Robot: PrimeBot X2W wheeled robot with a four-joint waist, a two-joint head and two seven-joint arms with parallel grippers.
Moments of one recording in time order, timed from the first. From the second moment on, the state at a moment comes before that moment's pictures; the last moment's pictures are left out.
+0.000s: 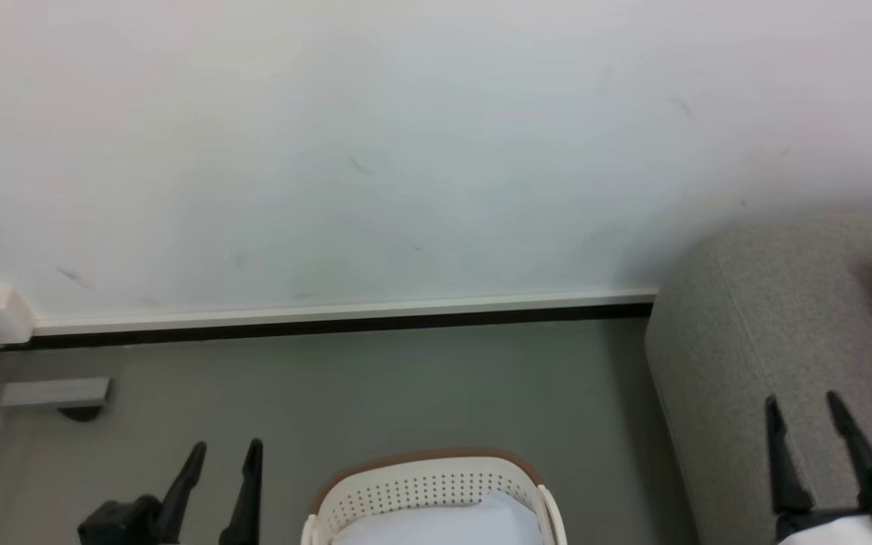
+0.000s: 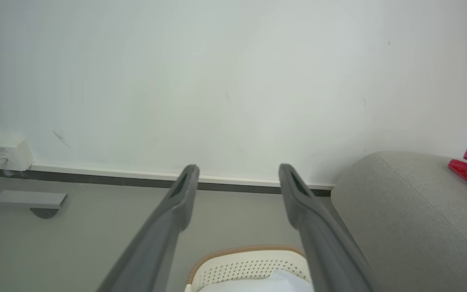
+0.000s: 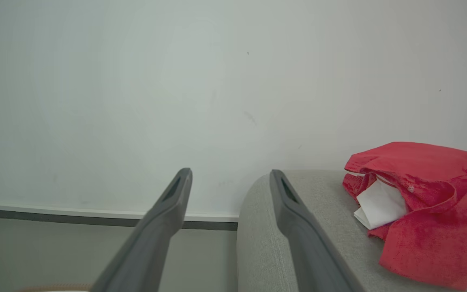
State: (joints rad) left arm -0.03 0.32 -0.32 0.14 -0.54 0.11 -0.26; right arm -0.11 -0.11 -0.06 0.29 0.15 0.13 -0.26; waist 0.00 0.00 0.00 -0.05
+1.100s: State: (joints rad) left arm 0.06 0.09 -0.02 0.24 -0.24 -0.12 -0.26; right arm 0.03 -0.05 0.00 0.27 0.12 0.13 -0.26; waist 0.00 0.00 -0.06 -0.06
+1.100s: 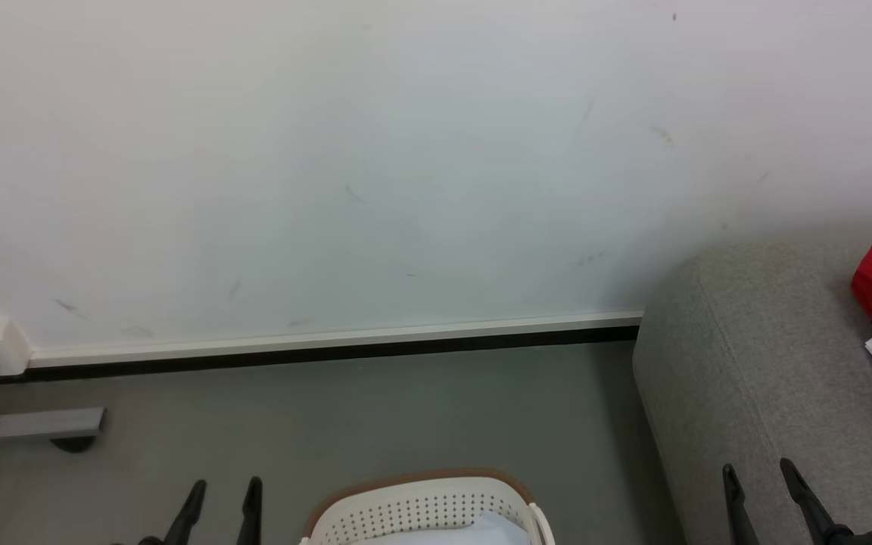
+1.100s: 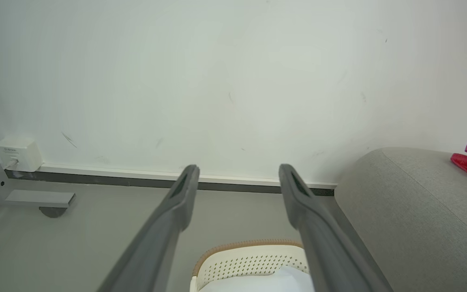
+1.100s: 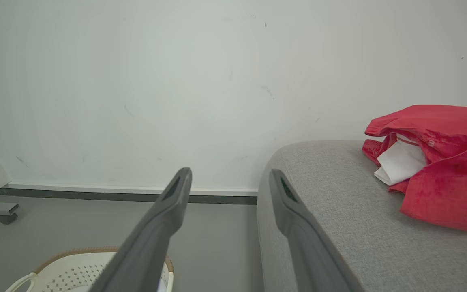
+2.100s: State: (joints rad) left arm 0.06 0.06 -0.02 0.29 -0.49 -0.12 -0.19; right arm 0.04 -0.04 -0.02 0.31 0.41 0.13 -0.18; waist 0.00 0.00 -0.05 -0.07
